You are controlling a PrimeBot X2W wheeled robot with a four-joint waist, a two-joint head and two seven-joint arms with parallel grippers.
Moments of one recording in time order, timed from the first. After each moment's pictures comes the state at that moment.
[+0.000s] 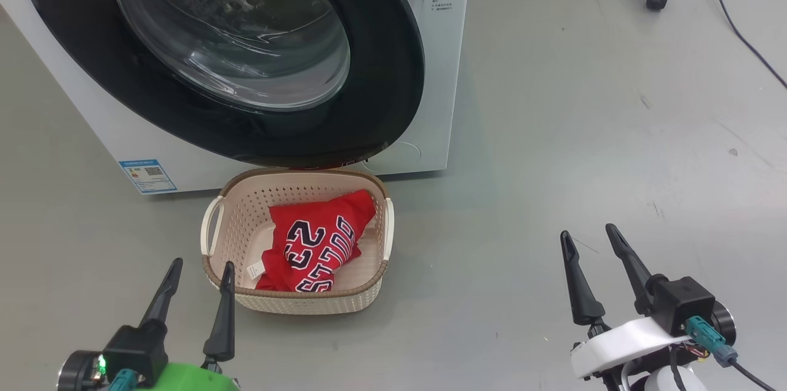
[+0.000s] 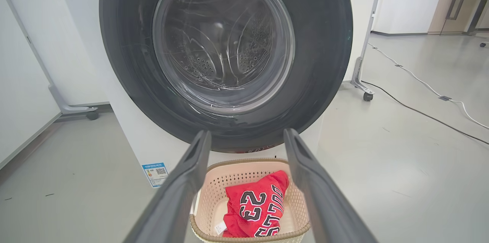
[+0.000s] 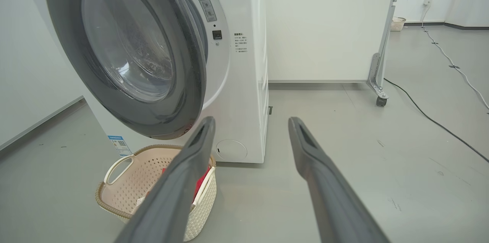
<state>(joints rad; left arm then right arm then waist) 0.05 0.20 -0.27 0.08 -0.39 0.08 -0.26 0.03 -0.05 0.18 0.15 0.25 0.04 -0.25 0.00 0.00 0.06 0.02</state>
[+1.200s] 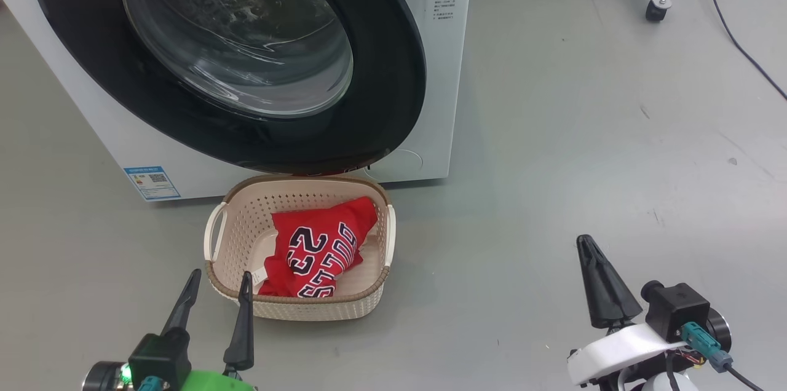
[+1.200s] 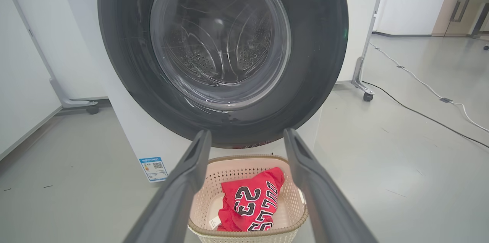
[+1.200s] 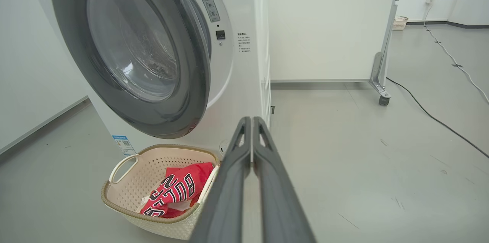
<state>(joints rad) 0.06 0.13 -0.27 0.11 -0.35 0.10 -0.26 0.05 -0.05 0.18 0.16 0.25 0.03 -0.25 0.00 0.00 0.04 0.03</state>
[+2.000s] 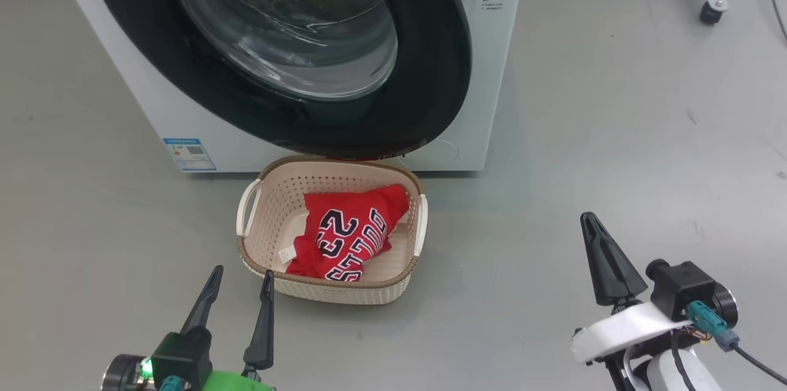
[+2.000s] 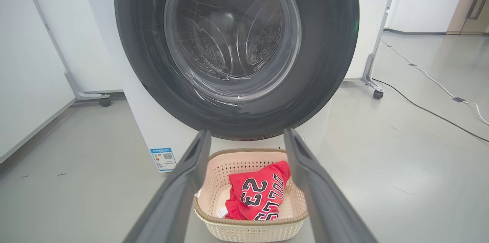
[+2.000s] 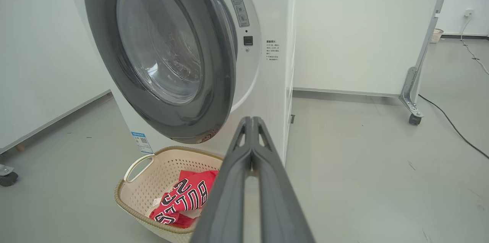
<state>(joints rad) 0.06 0.11 -0.31 0.10 -0.32 0.10 -0.26 0.00 -0.07 0.18 0.16 0.24 0.06 -0.25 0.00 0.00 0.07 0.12</state>
